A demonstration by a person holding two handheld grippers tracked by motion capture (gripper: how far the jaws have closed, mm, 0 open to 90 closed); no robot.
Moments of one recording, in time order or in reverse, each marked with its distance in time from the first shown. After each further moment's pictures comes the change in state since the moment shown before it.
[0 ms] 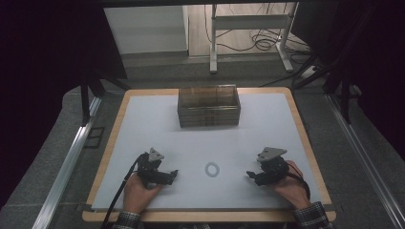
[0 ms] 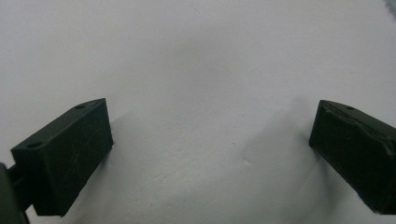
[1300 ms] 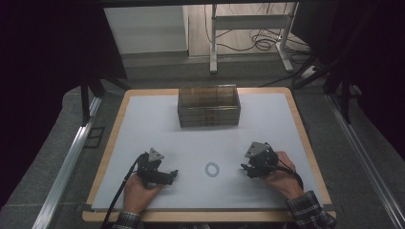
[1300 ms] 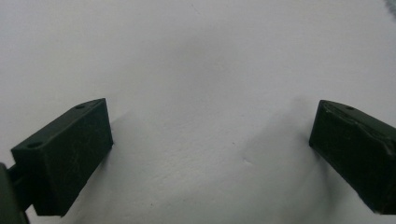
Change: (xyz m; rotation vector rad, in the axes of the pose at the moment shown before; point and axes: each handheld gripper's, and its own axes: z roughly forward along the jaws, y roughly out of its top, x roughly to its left) left arm 0.000 0.000 0.000 0.000 0.000 -0.001; right arm 0.005 0.033 0.016 0.061 -0.111 -0.145
